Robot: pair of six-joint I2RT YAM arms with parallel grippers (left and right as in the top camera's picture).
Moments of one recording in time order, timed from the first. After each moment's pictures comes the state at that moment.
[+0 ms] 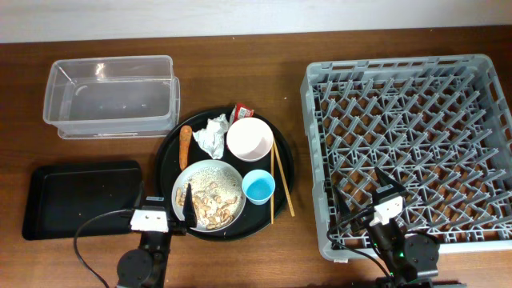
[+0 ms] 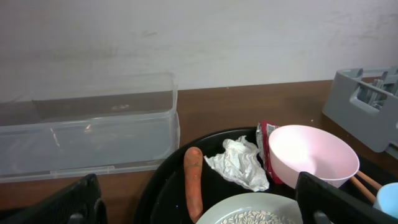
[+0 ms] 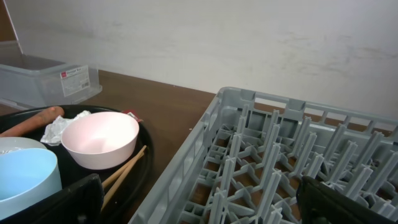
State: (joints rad) left arm -0.27 0.01 0.02 -0.07 -0.19 0.01; right arm 0.06 0.01 0.01 -0.05 -0.28 -0.09
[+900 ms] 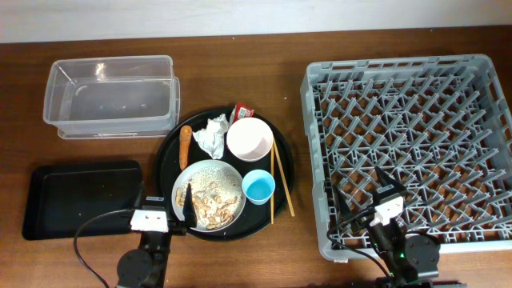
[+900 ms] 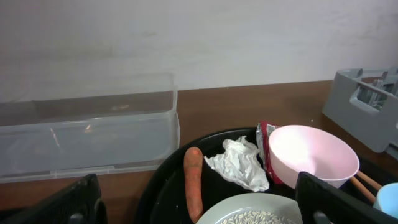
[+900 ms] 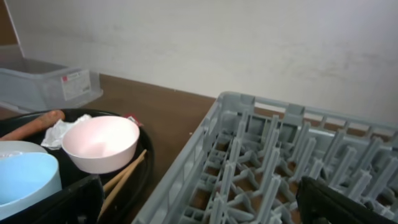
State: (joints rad) left arm -0.27 0.01 0.02 -0.06 -0.19 0.01; right arm 0.06 0.01 0.01 -0.04 -0.28 -0.09
